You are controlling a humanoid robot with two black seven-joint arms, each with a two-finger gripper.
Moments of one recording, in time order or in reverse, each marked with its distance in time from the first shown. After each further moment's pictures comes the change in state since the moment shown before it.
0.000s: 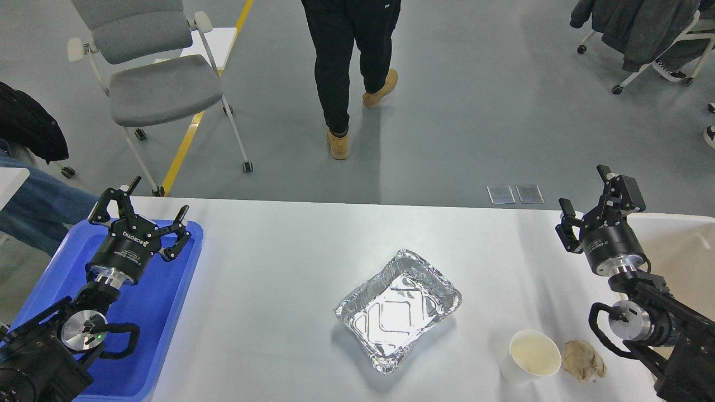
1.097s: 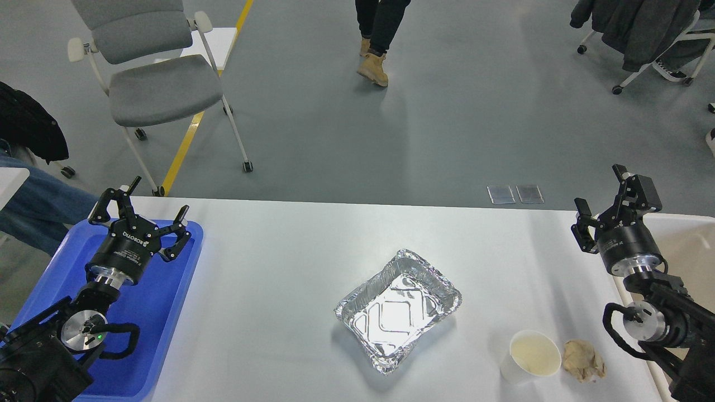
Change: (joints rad) left arm 0.000 0.000 0.000 0.000 0.000 0.000 0.000; right arm -0.005 -0.035 0.009 -0.016 -0.007 -0.001 0.004
